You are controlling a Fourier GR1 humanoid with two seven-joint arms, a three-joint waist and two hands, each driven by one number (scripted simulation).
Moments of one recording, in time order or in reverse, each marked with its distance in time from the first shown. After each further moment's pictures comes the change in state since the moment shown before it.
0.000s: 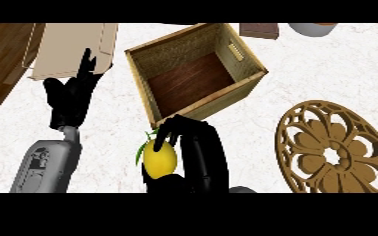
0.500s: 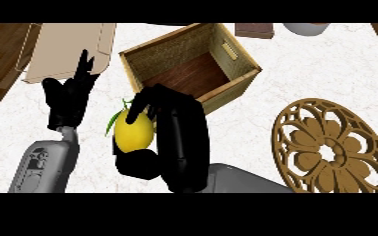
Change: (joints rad) left arm 0.004 0.006 0.013 0.016 -0.004 0.007 -0.006; right arm -0.343 0.000 -0.006 0.061 0.060 -0.138 0.270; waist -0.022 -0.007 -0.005
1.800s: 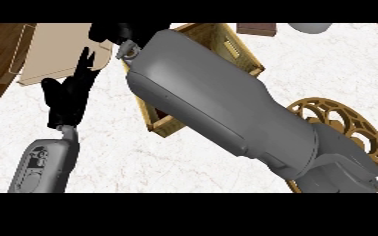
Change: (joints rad) left arm -0.009 -0.001 0.001 -0.005 -0.008 -0.001 -0.018; right arm -0.754 -0.001 -0.202 0.780 -0.175 0.000 0.142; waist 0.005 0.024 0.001
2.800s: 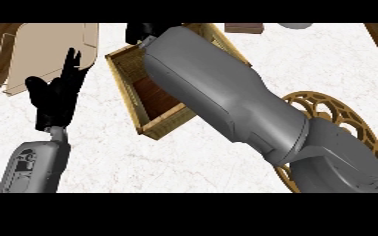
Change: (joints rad) left arm 0.016 0.022 0.042 -0.019 0.009 0.008 0.029; right arm -0.061 0.003 0.178 0.303 -0.177 0.038 -0.150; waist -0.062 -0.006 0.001
